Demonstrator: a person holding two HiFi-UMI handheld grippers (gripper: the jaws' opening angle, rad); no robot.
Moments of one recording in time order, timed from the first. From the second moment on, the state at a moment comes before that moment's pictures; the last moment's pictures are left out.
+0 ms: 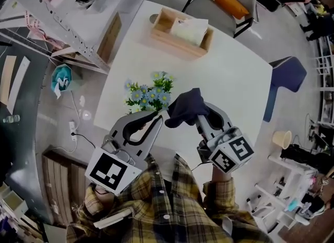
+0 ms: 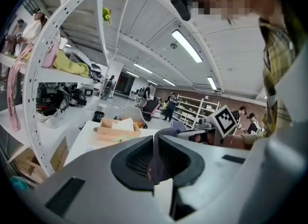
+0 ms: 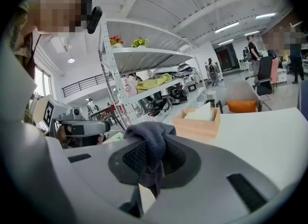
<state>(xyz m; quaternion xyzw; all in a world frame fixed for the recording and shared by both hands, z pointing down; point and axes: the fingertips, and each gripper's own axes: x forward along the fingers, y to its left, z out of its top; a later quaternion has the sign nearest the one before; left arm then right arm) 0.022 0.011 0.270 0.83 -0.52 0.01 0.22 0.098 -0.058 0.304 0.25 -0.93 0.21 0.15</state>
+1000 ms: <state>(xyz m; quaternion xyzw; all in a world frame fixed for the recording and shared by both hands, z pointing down) 0.005 0.074 0.442 0.82 -0.48 0.10 0.29 0.075 -0.056 0.401 0.26 -0.91 0.25 0.19</state>
